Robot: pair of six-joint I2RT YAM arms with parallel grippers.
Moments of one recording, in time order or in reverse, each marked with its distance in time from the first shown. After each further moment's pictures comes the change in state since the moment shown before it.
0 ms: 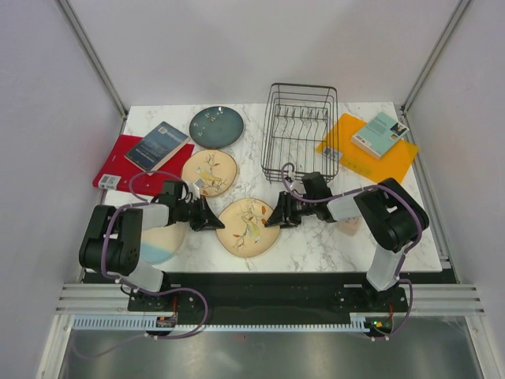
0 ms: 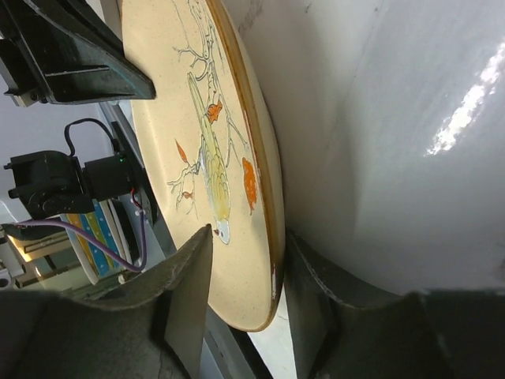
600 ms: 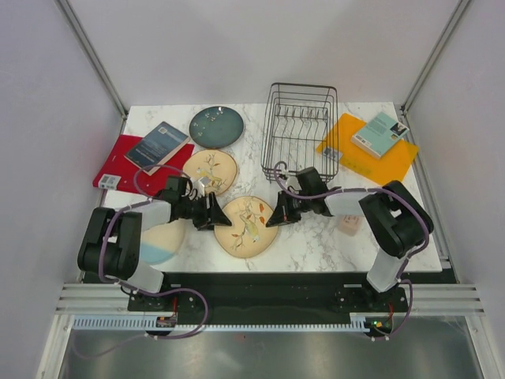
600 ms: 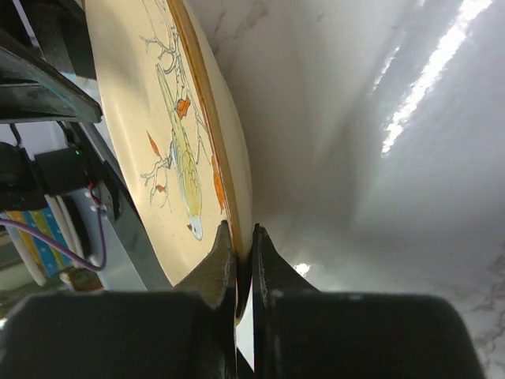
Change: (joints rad) left arm -0.022 -0.011 0.042 -0.053 0.021 0.023; right arm 0.025 -0.028 0.082 -0.210 0.088 -0.150
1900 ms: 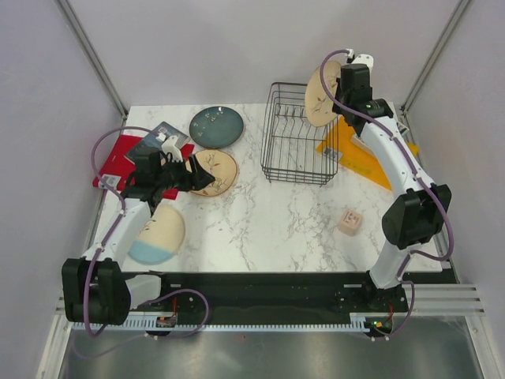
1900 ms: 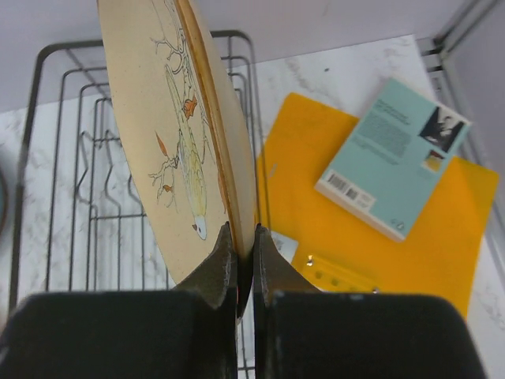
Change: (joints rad) left arm 0.090 -0.338 0.238 -0.089 -0.226 0.182; right arm -0.298 -0.011 1.043 -0.656 1.026 -0.344
